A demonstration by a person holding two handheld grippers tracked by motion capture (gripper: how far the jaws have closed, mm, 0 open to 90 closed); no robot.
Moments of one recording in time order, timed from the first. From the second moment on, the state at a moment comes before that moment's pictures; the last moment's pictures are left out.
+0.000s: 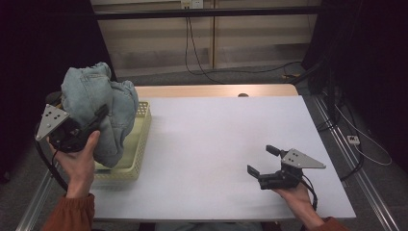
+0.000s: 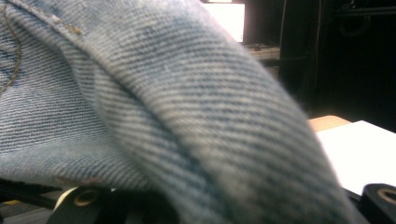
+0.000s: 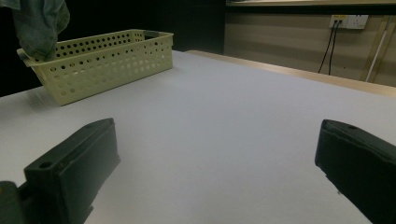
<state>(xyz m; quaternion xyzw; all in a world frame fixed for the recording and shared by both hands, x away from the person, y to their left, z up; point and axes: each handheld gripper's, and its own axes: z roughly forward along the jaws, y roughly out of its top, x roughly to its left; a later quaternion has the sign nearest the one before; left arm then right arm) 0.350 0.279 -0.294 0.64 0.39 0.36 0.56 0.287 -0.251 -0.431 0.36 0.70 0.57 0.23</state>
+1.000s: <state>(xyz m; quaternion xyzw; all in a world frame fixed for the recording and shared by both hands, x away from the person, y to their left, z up) 0.354 0.241 -0.281 0.66 0.36 0.33 0.57 0.286 -0.251 -0.431 0.36 0.70 0.58 0.23</state>
